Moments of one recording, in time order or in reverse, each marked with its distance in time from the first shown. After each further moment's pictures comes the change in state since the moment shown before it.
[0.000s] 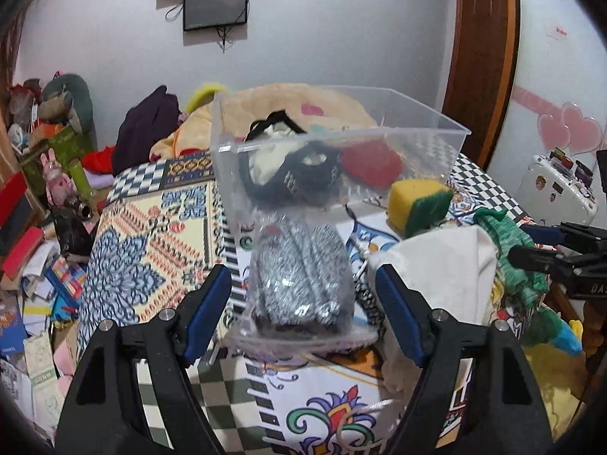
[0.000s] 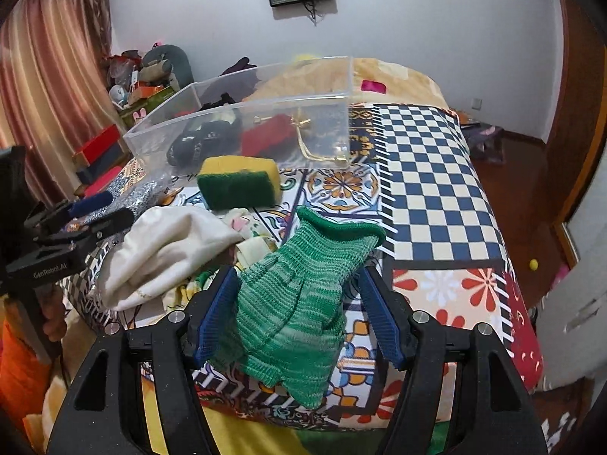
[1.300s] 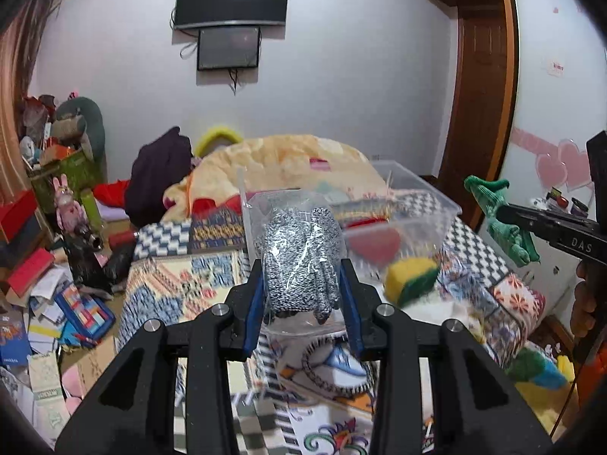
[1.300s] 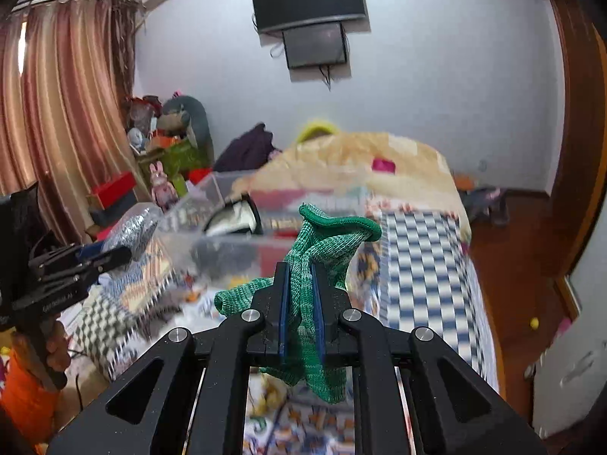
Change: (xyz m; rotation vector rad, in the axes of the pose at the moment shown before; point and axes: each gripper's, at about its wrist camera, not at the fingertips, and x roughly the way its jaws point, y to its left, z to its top) left arm -0.050 0.011 0.046 -0.021 -0.178 0.016; right arm -0.039 0.017 0.070 -0.067 -0.242 0.031
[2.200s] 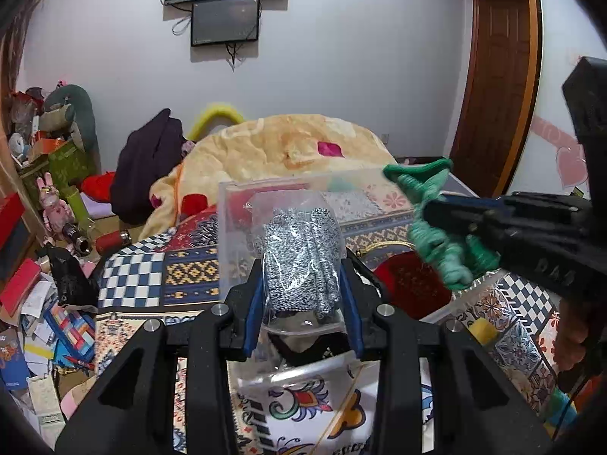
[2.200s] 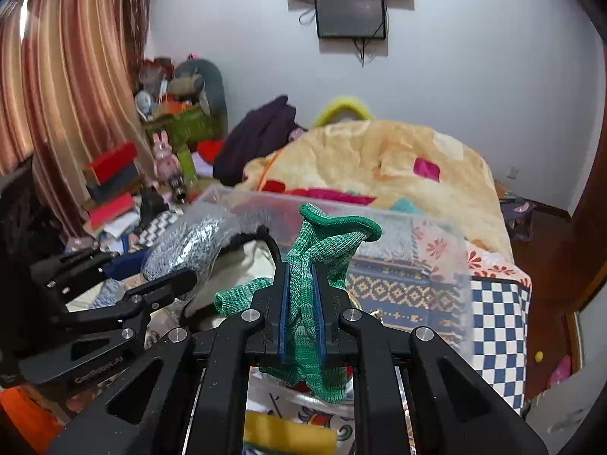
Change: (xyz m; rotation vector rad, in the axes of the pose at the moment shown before) left arm 0.113 0.011 0.046 0.001 0.123 0.006; right arm 0.124 0.038 0.048 -0.096 0.156 0.035
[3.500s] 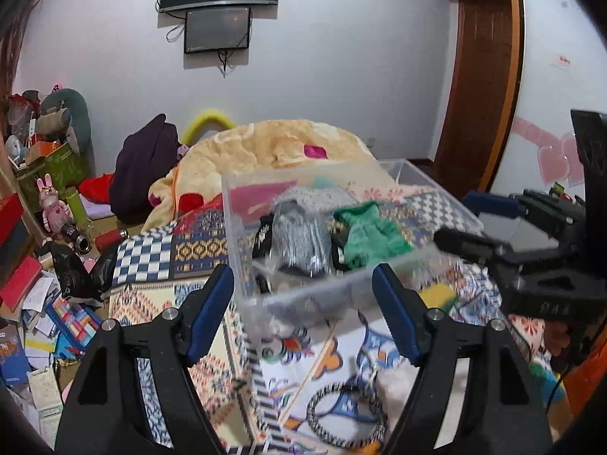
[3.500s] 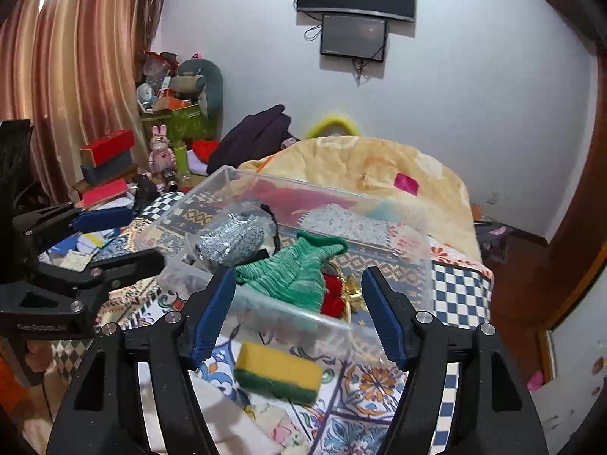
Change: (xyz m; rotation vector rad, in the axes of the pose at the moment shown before) left arm -0.059 -0.001 -0.023 0.020 -0.018 -0.038; right arm -0.049 0.010 -0.030 -0.096 -0.072 -0.092
